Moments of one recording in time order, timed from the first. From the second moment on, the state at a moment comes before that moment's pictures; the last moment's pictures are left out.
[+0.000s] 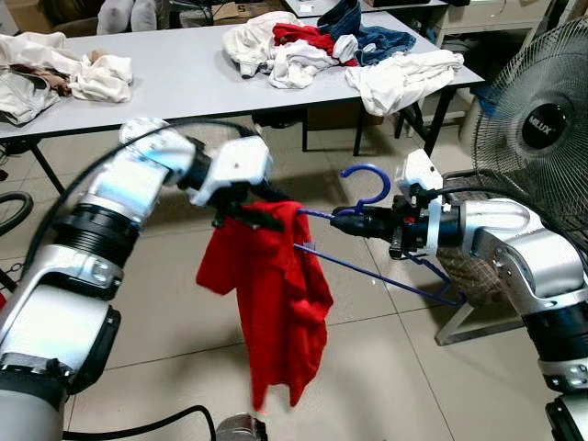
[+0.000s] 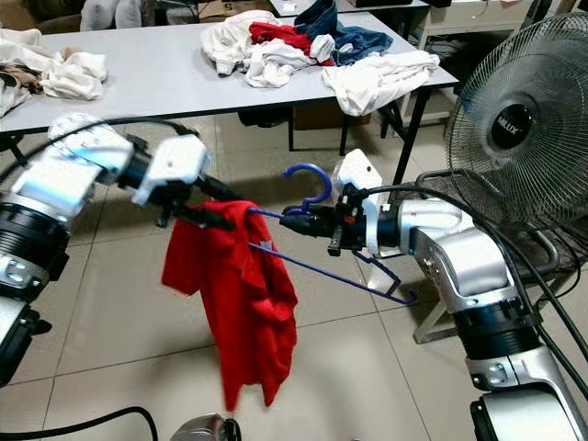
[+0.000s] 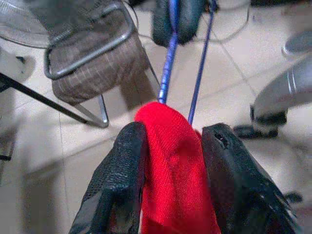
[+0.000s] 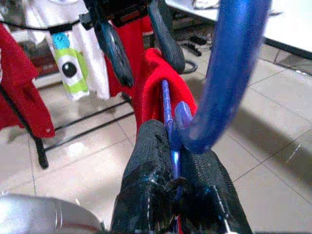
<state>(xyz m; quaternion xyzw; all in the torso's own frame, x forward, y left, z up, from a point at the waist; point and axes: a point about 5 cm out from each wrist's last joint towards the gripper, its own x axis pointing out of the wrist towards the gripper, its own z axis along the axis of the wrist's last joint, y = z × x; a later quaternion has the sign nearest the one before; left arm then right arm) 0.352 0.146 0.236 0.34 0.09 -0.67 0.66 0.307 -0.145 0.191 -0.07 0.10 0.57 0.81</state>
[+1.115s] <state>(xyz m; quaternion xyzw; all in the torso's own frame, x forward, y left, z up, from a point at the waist) 0.329 0.194 0.217 0.00 0.01 -0.42 0.91 0.302 -0.168 0.212 0.00 0.02 0.51 0.86</state>
